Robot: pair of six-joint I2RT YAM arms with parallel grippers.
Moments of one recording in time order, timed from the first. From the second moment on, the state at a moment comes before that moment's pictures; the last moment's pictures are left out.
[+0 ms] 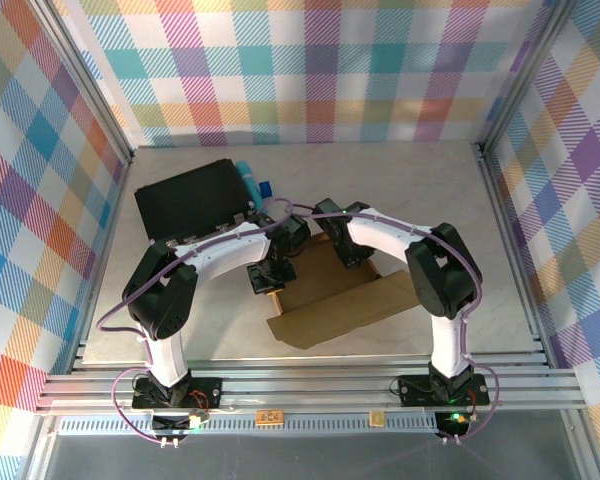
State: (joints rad) left arm -0.73 1.82 1.33 -1.10 -0.03 -1.07; right arm 0.67 1.97 1.40 -0.94 0.50 0.23
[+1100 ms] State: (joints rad) left arm -0.72 1.79 1.30 -0.99 -0.07 -1.02; right arm 0.05 1.76 1.18 -0.85 -0.70 0.06
